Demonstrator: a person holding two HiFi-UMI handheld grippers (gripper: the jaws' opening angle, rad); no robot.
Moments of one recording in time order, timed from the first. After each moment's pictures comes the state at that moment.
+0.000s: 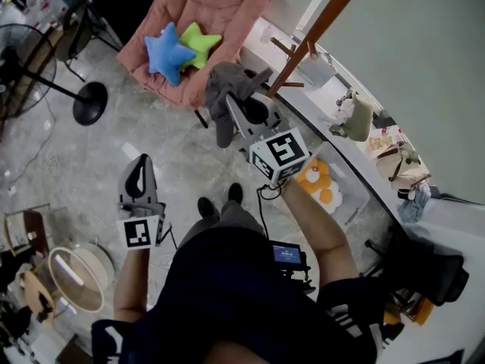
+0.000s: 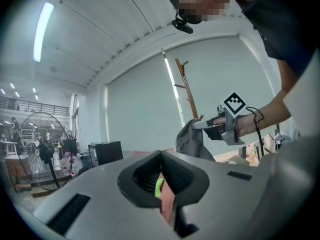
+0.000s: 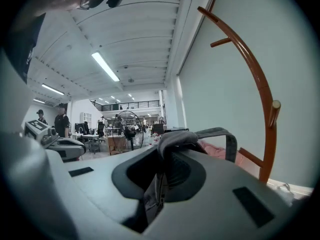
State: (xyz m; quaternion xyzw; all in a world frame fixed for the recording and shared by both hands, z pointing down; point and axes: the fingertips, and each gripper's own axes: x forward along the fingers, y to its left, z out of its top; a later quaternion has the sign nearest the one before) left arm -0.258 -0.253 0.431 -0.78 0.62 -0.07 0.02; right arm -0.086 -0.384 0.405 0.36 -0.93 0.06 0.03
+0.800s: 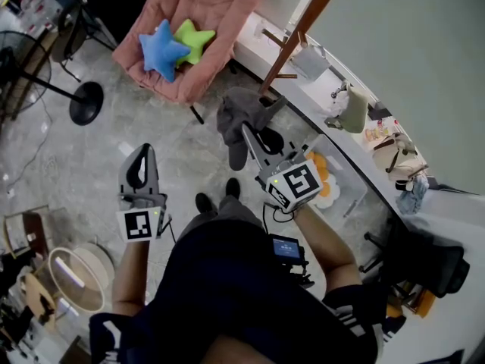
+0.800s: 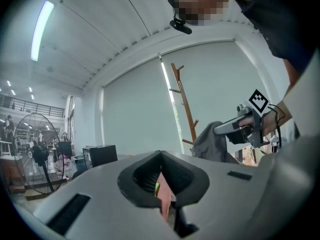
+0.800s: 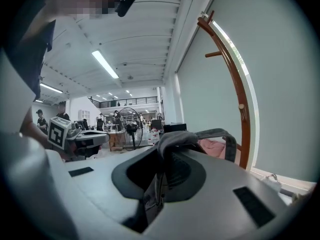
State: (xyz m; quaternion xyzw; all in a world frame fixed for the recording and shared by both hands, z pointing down) left arm -0.234 -0.251 0.418 -0.80 0.60 -0.05 0.03; right arm -0.033 -0.299 0.414 0.37 -0.93 0.07 0.05
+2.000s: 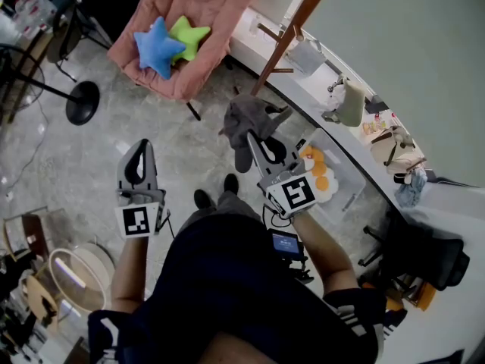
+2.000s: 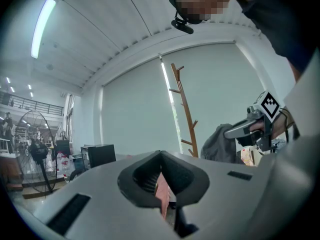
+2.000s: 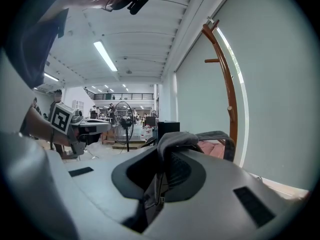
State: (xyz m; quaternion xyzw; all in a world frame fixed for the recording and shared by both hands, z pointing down) left arm -0.232 -0.255 0.421 -0.80 0.60 -0.05 0.03; right arm -0.015 -0.274 0.433 0.40 -0.91 0.04 0.08
